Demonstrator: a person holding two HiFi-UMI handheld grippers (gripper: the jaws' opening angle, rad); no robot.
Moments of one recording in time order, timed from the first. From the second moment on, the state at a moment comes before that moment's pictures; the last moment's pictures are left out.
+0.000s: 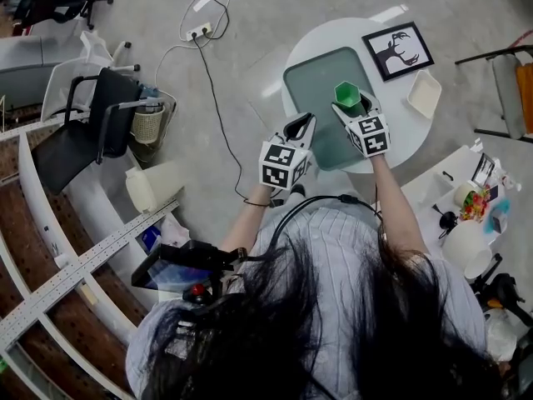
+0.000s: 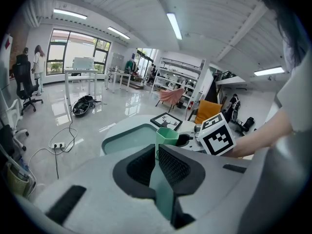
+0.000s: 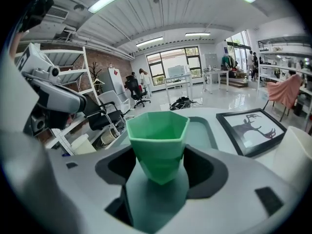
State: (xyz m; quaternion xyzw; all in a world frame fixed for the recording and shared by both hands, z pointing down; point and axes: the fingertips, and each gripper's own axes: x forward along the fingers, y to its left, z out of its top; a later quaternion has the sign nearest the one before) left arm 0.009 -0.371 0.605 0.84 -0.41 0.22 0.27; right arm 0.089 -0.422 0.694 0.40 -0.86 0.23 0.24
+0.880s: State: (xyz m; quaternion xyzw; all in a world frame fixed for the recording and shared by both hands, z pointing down) left arm -0.018 -0.361 0.600 0.84 -0.43 0.21 0.27; right arm 0.081 -0.416 0.705 0.40 -0.85 0.25 0.25
